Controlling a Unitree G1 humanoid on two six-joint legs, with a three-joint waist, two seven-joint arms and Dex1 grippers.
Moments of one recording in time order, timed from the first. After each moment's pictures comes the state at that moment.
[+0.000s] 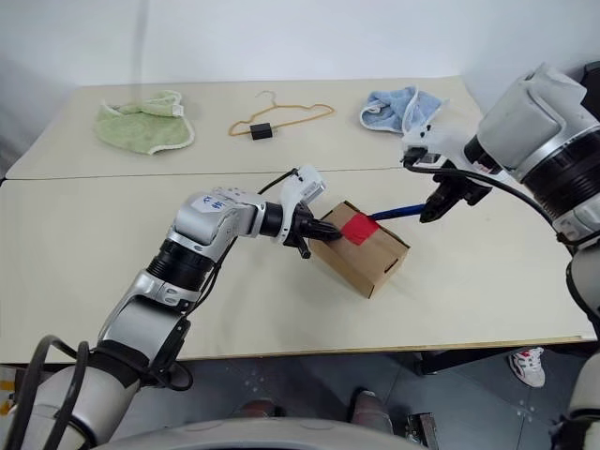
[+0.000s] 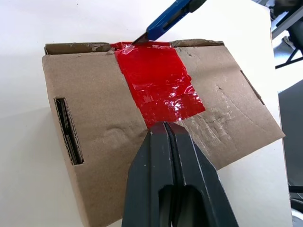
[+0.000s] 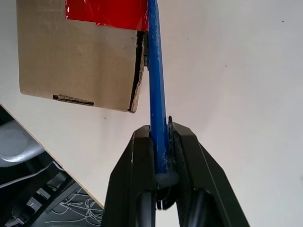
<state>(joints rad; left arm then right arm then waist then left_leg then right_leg) -1.04 0.24 -0.29 0.37 -0.27 0.96 -0.82 -1.59 -1.00 1.08 0.44 0.15 1.08 1.56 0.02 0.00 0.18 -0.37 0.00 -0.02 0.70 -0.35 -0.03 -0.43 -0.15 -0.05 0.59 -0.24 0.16</state>
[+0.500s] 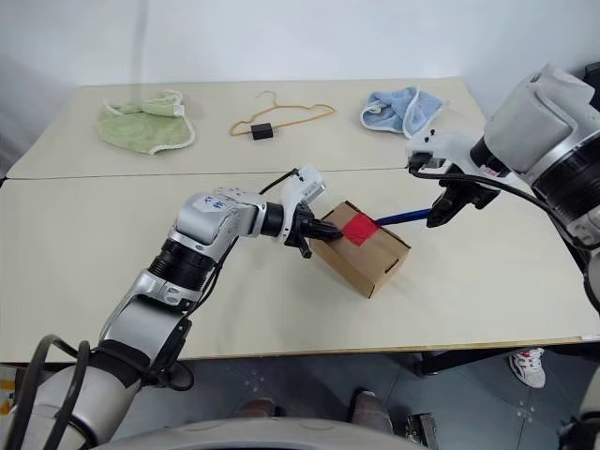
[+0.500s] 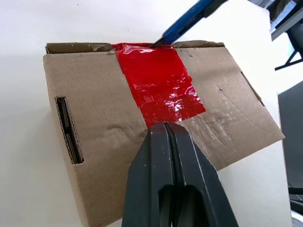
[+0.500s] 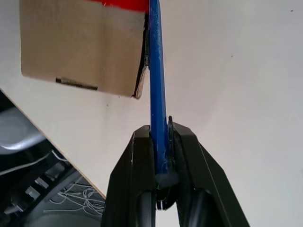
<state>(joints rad) -1.05 0.23 -0.29 0.40 -0.27 0.95 -0.82 -1.60 -1.07 1.14 0.37 0.20 1.07 1.56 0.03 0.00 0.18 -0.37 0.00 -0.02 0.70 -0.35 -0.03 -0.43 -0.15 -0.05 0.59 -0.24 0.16</state>
